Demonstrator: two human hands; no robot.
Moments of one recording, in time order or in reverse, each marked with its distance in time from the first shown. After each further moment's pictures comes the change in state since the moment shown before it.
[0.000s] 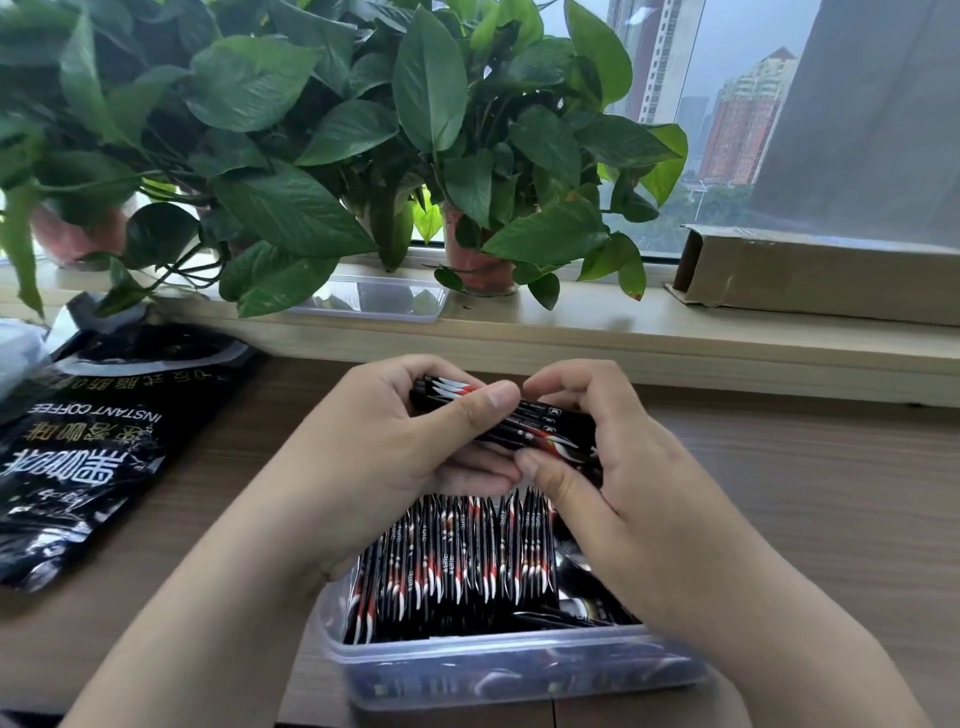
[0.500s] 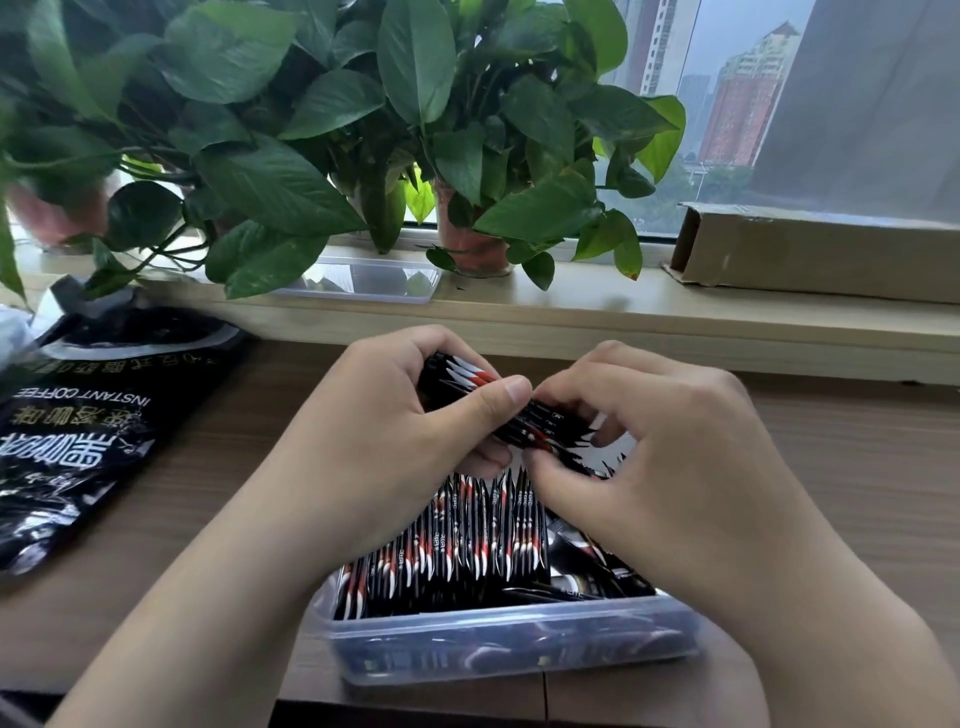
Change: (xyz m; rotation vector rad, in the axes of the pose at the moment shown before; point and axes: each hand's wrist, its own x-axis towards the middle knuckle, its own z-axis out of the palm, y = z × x) left_hand -0.003 -0.004 0.007 0.340 0.072 0.169; right_hand 0.001 -0.008 -0.016 -0.339 0.134 -0.122
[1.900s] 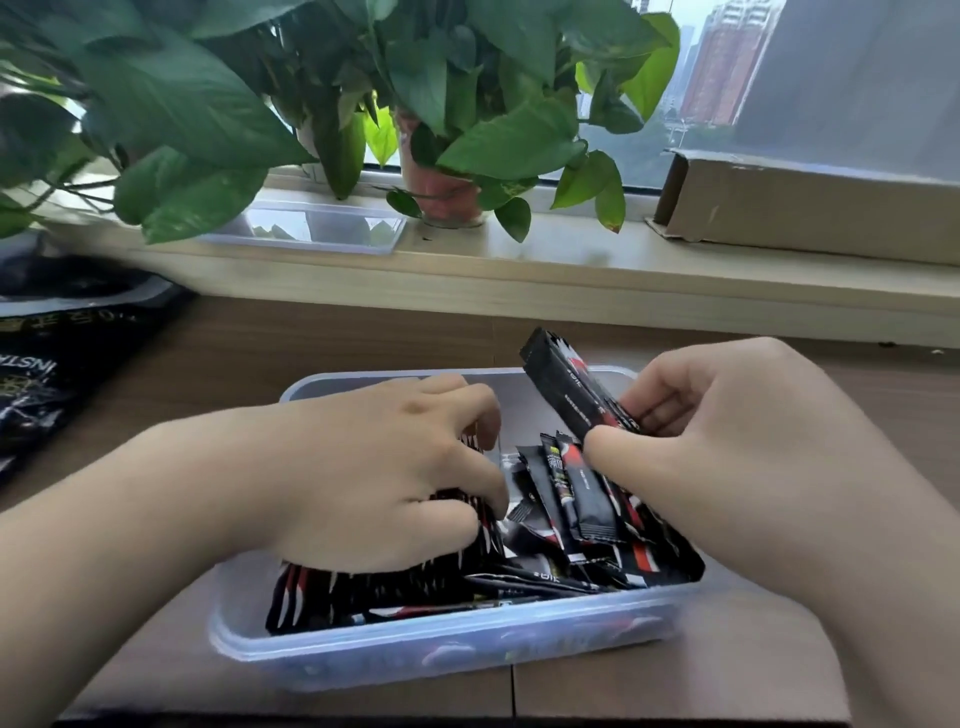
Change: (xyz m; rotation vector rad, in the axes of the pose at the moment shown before) left_hand 0.033 -0.046 0.000 1.085 -0.776 0.464; right_hand -0.006 0.009 -0.021 0.006 -0.191 0.686
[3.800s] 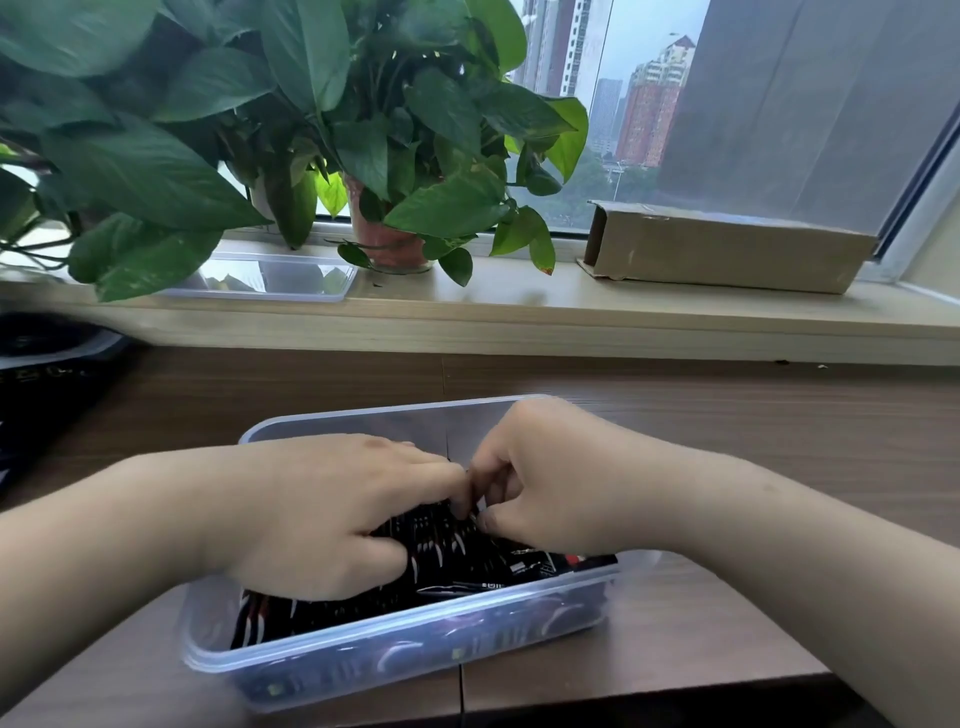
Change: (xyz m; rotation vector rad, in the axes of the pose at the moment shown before) left_hand 0.006 -0.001 0.007 0.048 -0.111 0.040; right_hand 0.027 0.003 0.015 -0.290 -0.508 -0.400
